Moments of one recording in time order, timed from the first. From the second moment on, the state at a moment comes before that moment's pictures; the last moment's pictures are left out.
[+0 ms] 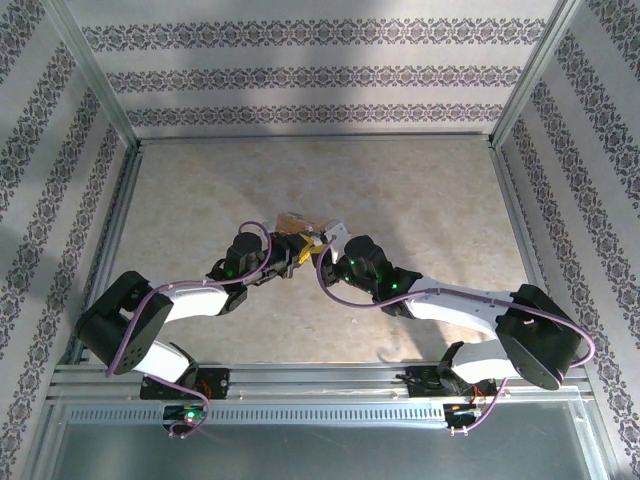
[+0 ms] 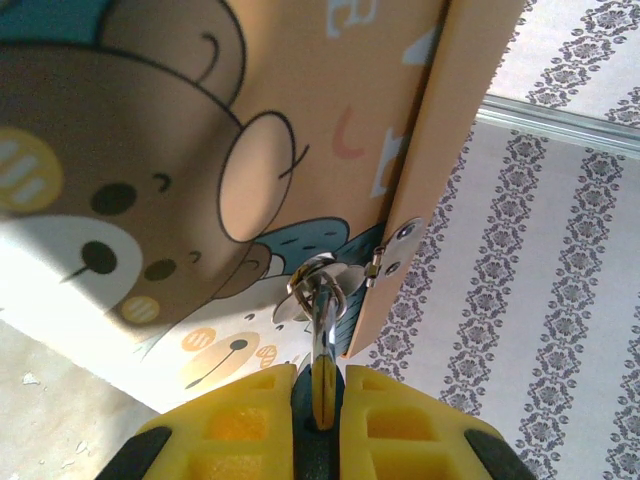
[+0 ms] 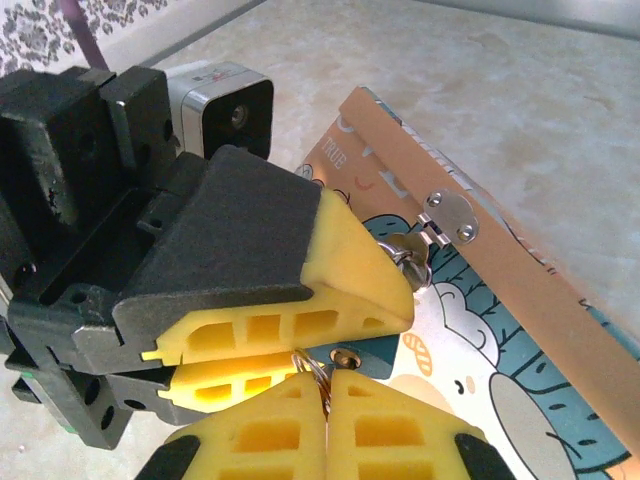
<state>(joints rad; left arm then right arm) -0.59 1.48 0.48 0.75 0.29 -1.68 0.87 1.34 0.63 0.30 0.02 0.28</state>
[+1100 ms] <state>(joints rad) -0.61 1.45 0.48 0.64 0.34 -1.53 0.74 0.97 0.60 0.03 -0.06 0.20</state>
